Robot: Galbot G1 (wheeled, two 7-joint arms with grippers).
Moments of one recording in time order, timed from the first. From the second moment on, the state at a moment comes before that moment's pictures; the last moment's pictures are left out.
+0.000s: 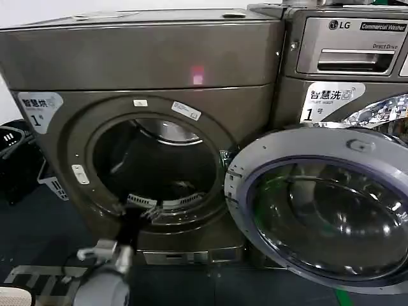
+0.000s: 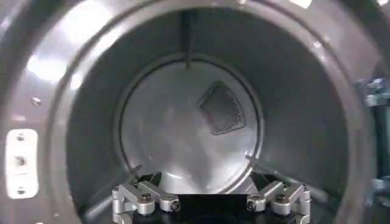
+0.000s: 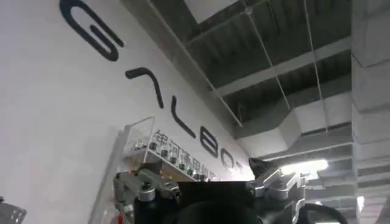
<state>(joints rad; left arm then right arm) 1.22 -1.49 -0.57 -2.08 0.00 0.27 0.08 -1.73 0.94 2.40 1.86 0.87 -0.13 -0.14</state>
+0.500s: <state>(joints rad) 0.75 -1.38 -0.46 -1.55 0.00 0.24 0.14 -1.74 0.95 2.40 1.87 0.87 -0.14 -0.14</state>
